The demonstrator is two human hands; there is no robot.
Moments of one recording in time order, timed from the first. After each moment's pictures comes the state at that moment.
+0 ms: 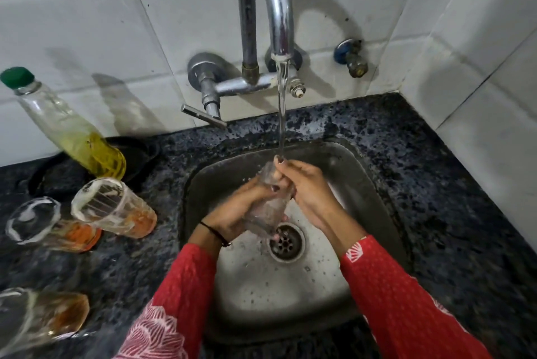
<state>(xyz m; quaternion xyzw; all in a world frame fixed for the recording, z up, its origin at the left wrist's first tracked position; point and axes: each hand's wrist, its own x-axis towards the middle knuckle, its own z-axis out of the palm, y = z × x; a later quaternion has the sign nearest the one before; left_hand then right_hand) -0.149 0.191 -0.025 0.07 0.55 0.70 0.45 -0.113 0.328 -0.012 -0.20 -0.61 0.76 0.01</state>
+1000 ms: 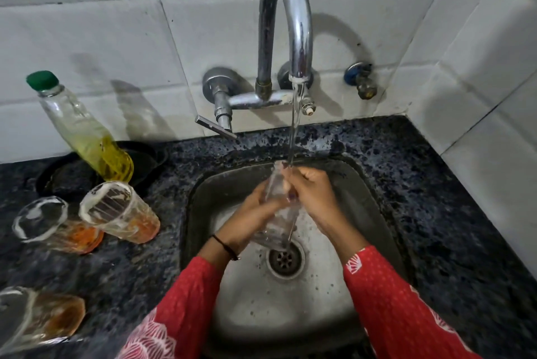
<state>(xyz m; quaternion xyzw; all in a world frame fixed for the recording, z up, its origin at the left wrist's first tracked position) -0.142 0.203 -0.017 0.08 0.62 0.69 0.36 -0.125 0.334 -0.003 -0.14 -0.73 0.66 0.06</state>
